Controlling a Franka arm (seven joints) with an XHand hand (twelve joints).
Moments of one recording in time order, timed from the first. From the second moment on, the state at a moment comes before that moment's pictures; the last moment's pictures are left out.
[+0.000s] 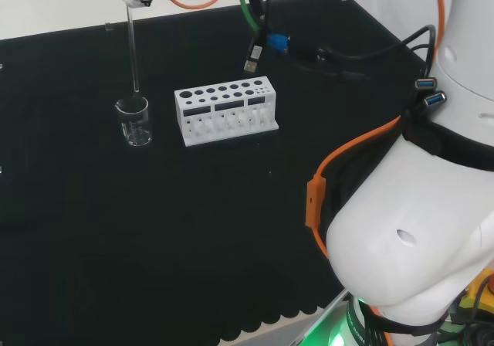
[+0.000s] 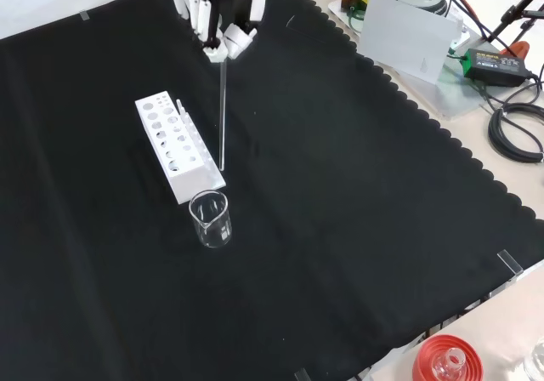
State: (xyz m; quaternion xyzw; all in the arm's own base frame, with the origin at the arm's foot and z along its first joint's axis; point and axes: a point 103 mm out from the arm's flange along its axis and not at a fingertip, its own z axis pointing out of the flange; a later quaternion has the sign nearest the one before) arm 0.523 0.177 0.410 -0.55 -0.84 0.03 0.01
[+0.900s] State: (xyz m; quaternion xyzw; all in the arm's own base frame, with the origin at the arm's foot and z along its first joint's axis) arm 0.569 0.190 0.368 -0.54 -0.84 0.06 0.03
